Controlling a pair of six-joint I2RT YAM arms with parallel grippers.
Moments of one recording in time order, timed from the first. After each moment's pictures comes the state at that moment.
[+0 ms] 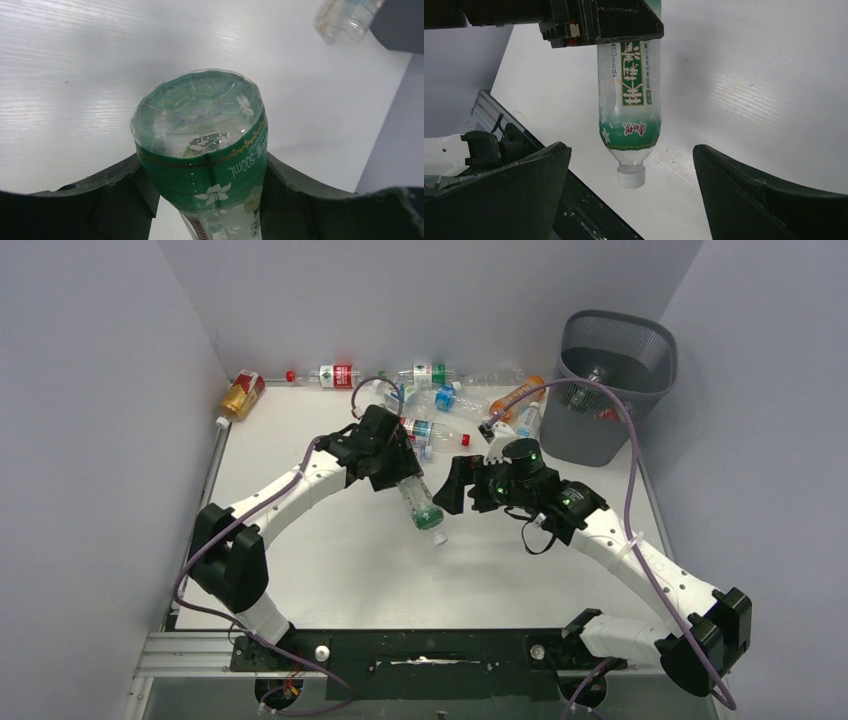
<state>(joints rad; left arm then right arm) -0.60 1.66 1.36 -0.63 -0.06 -0.91 0.65 1.15 1.03 -0.44 -0.19 0.49</state>
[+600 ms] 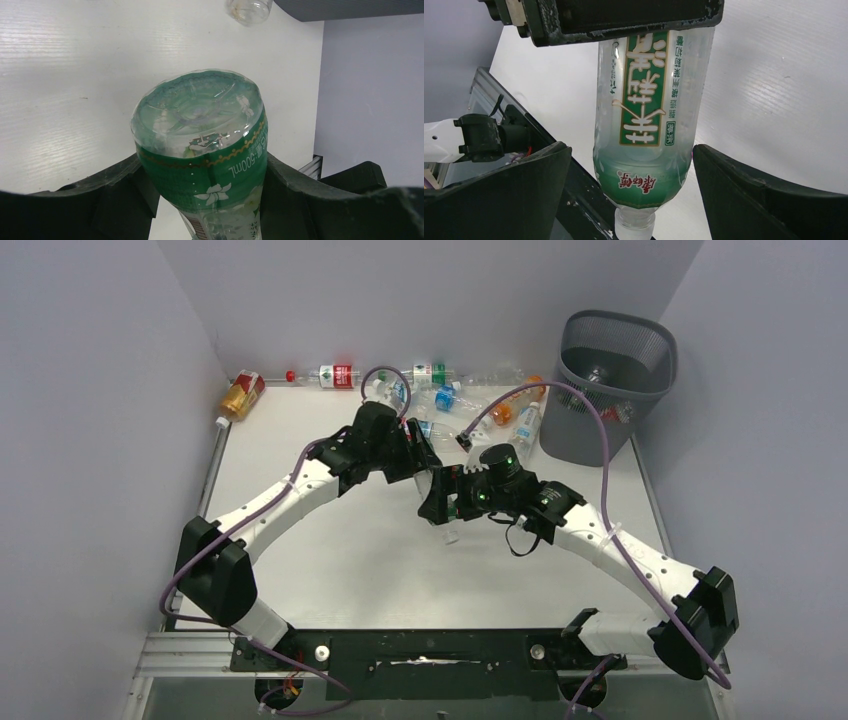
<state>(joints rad) -0.63 1.57 1.31 -0.41 0.12 -0.88 0.74 1.24 1.03 -0.41 -0.20 0.50</state>
